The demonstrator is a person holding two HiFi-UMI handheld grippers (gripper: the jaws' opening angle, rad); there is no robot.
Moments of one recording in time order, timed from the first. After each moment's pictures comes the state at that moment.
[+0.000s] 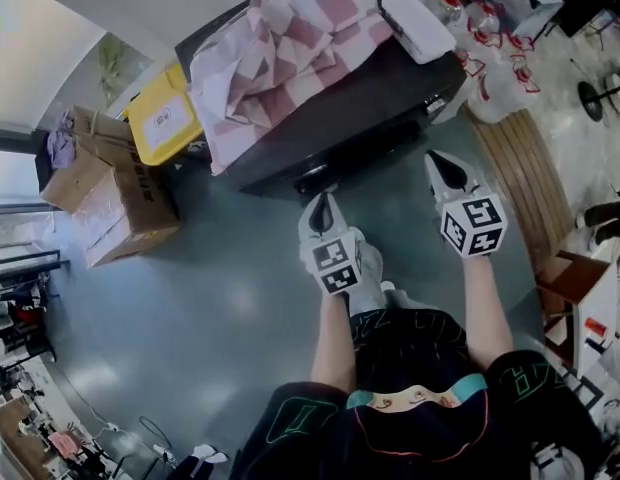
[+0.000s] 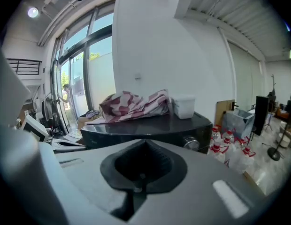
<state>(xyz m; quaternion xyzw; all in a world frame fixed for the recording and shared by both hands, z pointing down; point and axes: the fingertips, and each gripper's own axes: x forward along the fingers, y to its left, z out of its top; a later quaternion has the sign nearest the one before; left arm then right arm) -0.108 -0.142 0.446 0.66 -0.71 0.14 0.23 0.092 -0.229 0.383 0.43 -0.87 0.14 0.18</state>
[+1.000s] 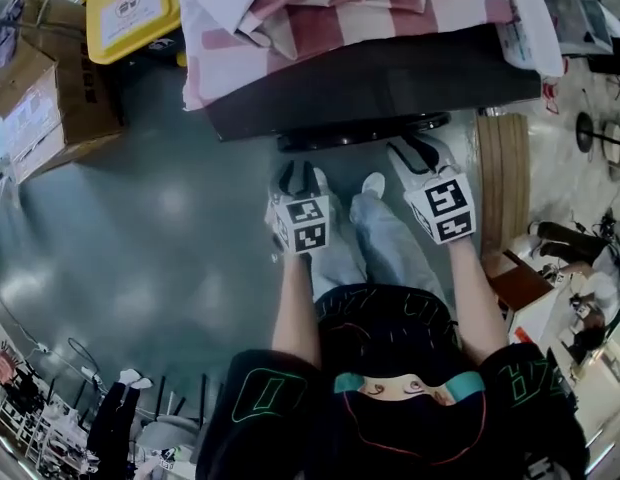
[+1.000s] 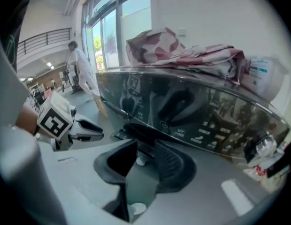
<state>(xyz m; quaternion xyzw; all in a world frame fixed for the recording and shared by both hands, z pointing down) -0.171 -0.117 0.626 0.60 -0.67 0.26 0.35 -0.027 -0.226 0.528 0.21 -0.89 0.09 0.40</state>
